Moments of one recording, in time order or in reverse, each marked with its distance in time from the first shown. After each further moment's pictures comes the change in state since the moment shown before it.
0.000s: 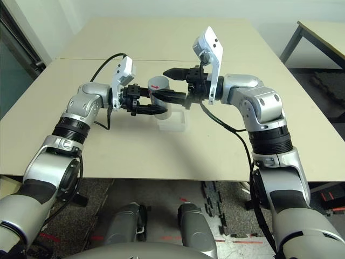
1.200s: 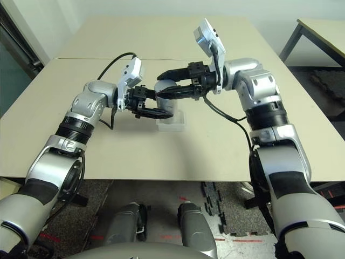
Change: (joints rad) left arm 0.007 0.001 -0.035 -0.129 0.000 0.077 -0.029; right arm -0.298 0.027 0.081 0.649 -0.087 -0.401 0.602
